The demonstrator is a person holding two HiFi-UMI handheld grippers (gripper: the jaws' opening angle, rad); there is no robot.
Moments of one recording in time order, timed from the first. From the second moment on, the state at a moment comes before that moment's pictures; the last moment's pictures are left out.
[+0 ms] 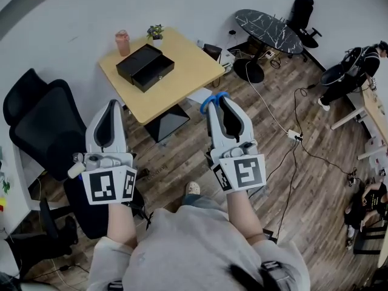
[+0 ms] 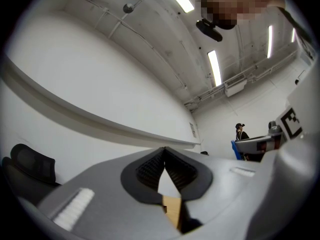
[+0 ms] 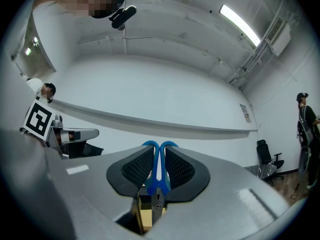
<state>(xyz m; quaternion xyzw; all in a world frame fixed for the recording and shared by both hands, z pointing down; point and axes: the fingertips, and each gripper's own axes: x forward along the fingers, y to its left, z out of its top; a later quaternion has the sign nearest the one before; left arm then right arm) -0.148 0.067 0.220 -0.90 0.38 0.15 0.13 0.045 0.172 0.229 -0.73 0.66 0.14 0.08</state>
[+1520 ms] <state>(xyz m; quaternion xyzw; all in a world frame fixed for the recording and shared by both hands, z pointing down) -0.048 -0.113 0.222 -0.89 0.42 0.13 0.13 0.154 -0.028 0.237 -0.70 0.70 0.12 0.09</state>
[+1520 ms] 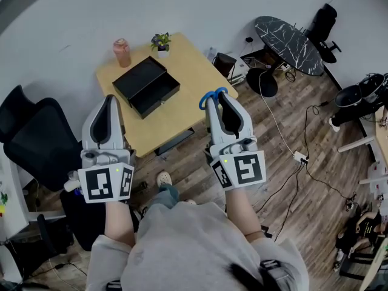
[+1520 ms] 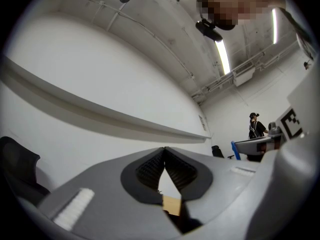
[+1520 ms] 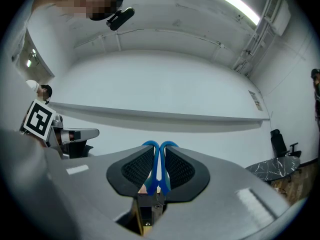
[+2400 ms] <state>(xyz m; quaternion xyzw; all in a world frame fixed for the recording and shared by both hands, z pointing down) -0.050 -0.287 0.228 -0.90 0.40 0.13 0.12 0.147 -0.194 0.244 -0.71 0.69 0.12 0.07</state>
